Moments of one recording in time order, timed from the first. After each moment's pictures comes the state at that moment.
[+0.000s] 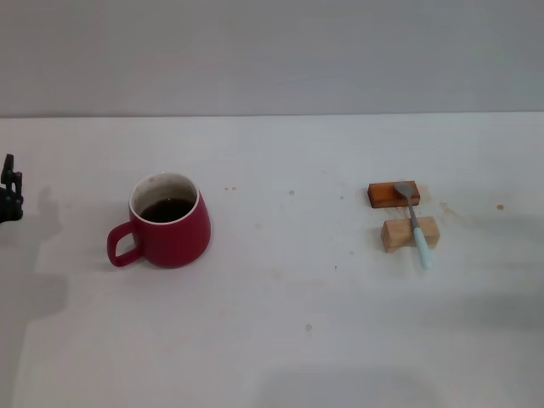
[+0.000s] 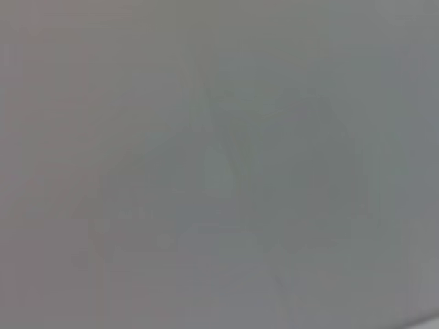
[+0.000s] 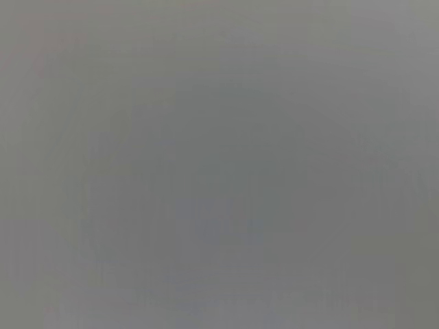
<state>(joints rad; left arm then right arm) -0.39 -2.07 -1.03 -0.18 2.24 1.06 0.30 0.43 2.08 1.09 0.14 -2.21 -1.18 0.07</state>
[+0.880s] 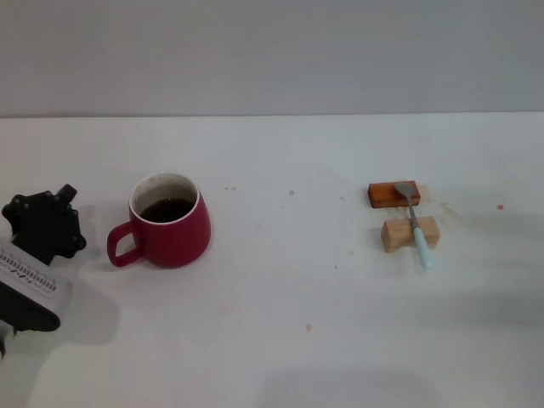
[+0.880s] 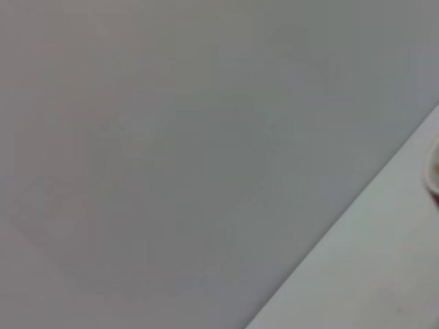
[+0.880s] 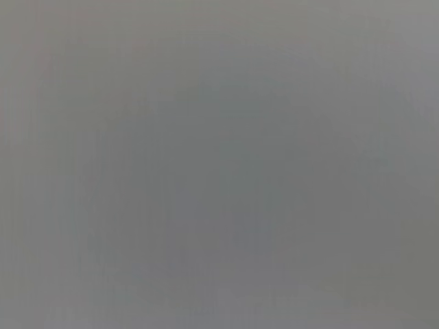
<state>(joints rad) -0.41 -2.07 -0.76 -0.14 2.25 1.00 0.62 0.43 2.08 1.08 0.14 -2.21 -1.18 0.07</state>
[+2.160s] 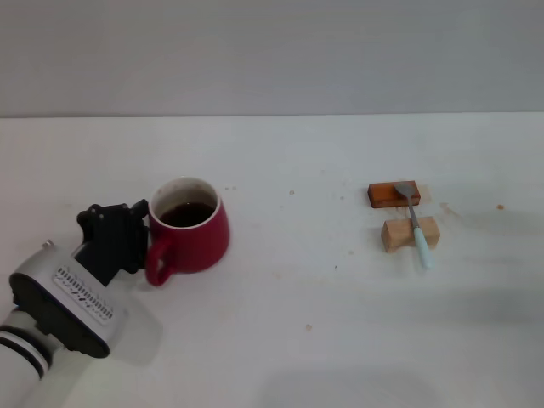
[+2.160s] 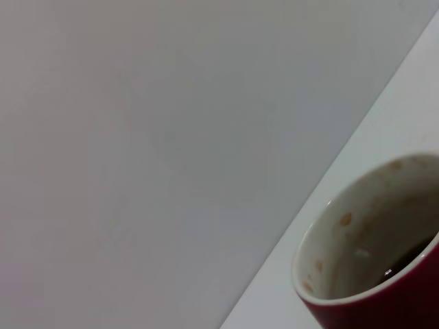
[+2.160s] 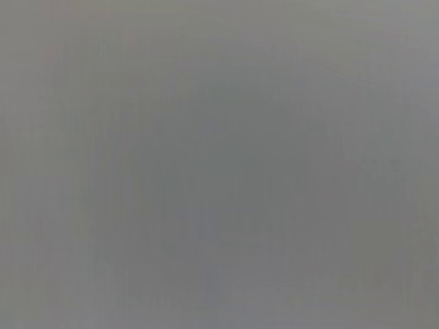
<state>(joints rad) -0.42 -2.07 -0.55 -0.21 2.25 0.99 0.63 0.44 2.08 1.08 0.15 -2.22 -1.18 0.07</state>
